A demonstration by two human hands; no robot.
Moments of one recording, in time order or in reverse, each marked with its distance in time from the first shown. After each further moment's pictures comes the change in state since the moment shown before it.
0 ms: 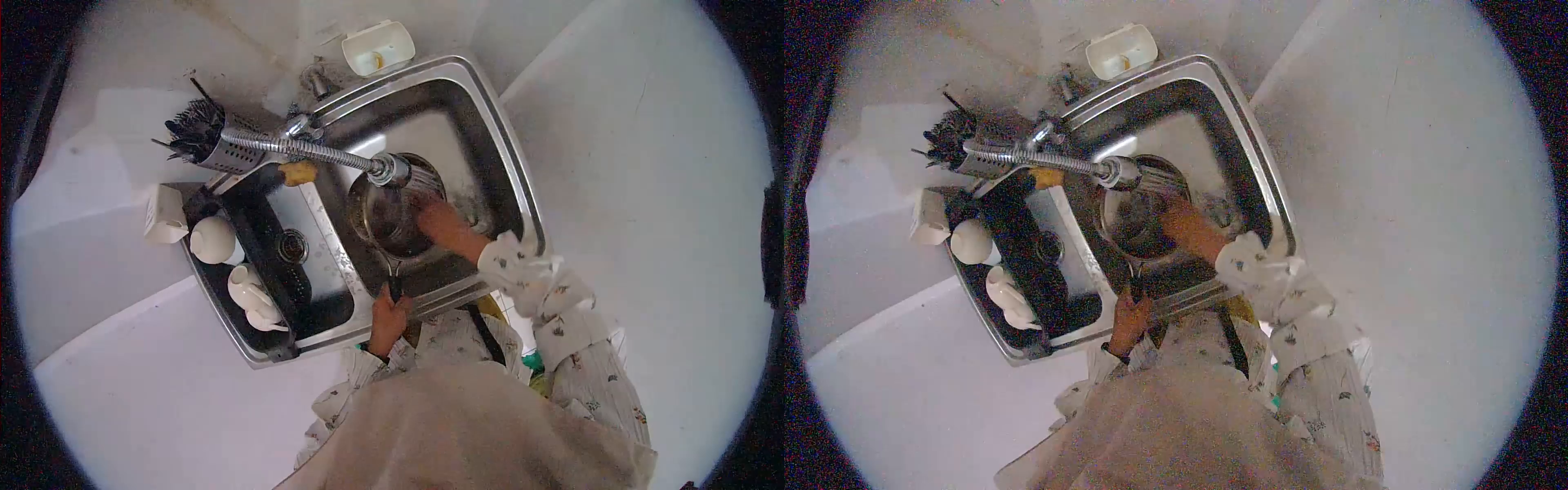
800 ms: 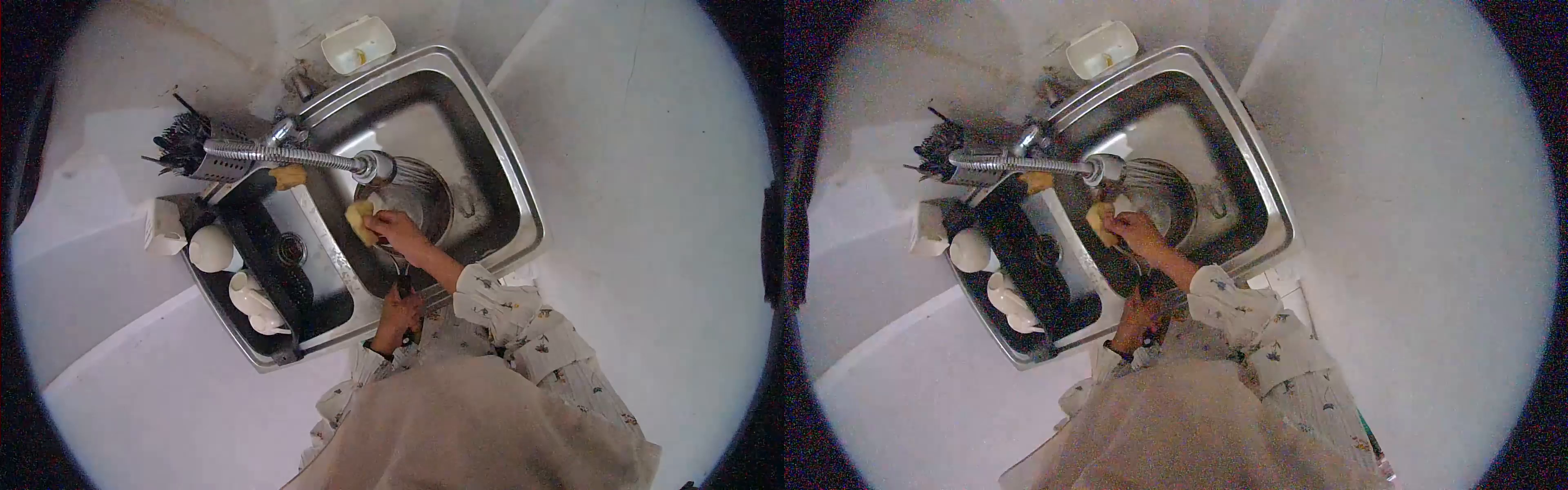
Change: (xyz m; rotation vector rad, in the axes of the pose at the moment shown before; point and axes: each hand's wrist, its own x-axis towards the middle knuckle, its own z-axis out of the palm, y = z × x) left_hand 0.000 -0.043 0.010 -0.406 -0.300 -0.287; right_hand 0.019 -0.077 -0.055 1.727 0.183 0.520
